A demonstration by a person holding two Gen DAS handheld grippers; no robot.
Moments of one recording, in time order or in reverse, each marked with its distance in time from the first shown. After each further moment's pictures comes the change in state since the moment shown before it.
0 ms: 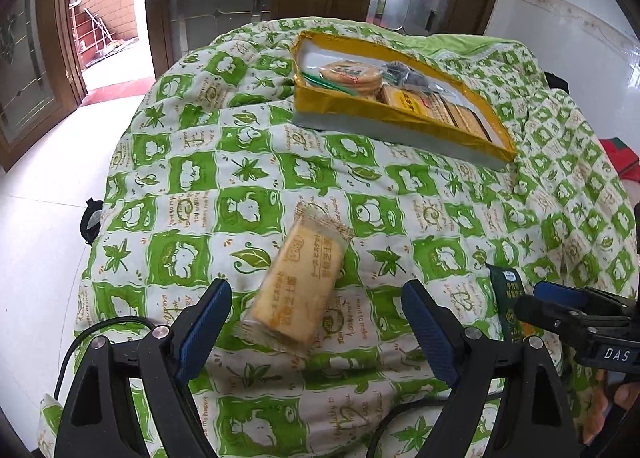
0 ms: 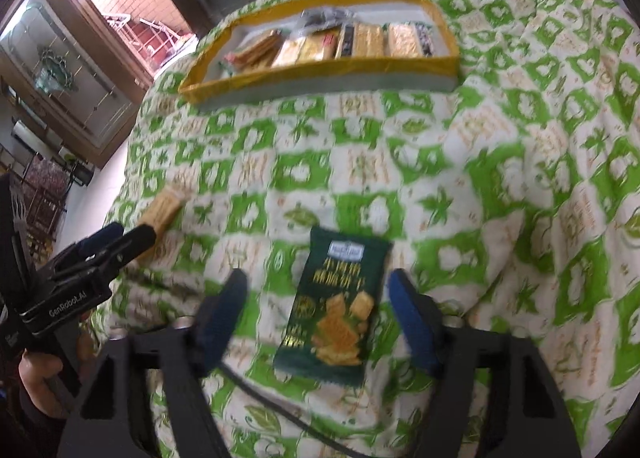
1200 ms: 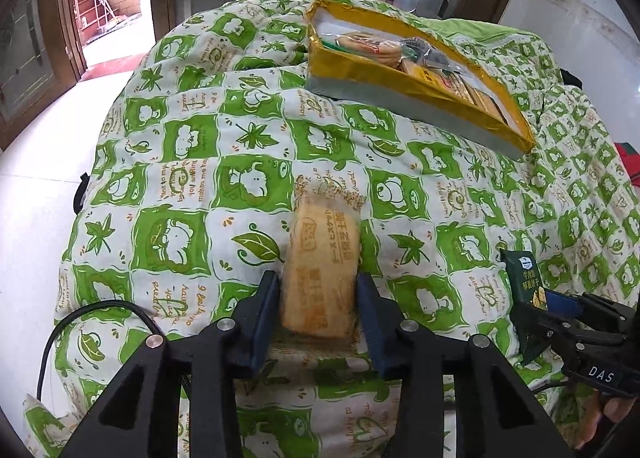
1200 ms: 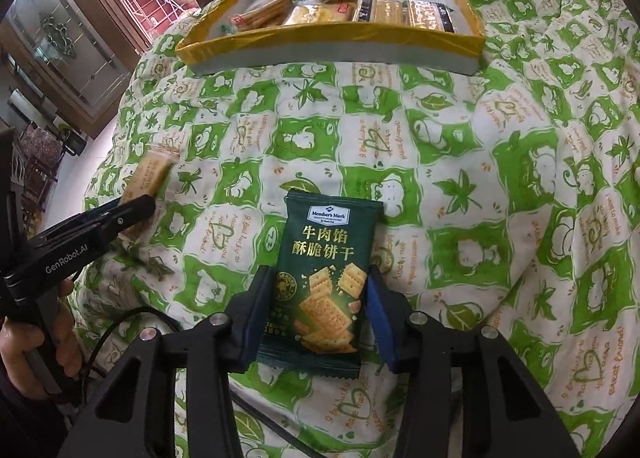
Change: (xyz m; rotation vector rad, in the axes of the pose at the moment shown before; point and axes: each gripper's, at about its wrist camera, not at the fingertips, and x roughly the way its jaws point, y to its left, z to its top) left arm 0.024 0.011 -0.001 -0.037 0.077 -0.004; right arm 0.028 0.011 -0.001 -0.079 0.052 -0.042
